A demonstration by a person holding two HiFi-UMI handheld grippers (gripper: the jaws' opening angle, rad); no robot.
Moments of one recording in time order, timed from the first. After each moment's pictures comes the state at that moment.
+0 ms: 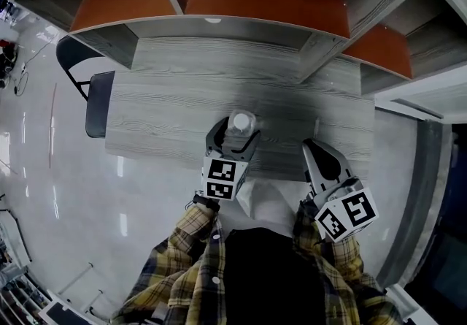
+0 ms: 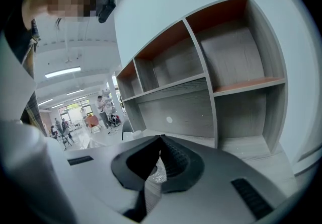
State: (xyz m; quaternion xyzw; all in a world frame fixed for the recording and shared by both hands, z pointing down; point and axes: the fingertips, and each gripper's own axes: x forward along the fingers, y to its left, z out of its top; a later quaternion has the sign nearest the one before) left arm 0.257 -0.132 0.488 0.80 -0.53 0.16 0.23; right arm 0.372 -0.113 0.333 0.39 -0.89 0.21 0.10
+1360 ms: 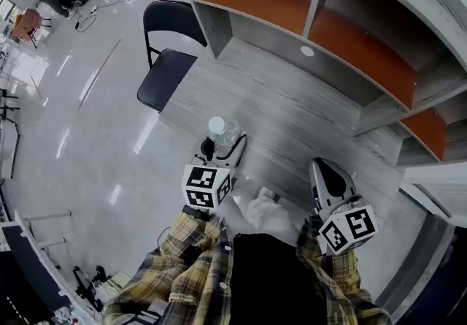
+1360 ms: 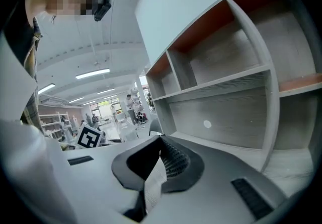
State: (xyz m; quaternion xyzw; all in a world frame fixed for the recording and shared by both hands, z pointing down) left arm 0.071 -0.066 0.402 0.66 -0.71 0.08 0.22; right arm 0.266 -0.101 0.314 0.24 -0.95 0.19 0.09
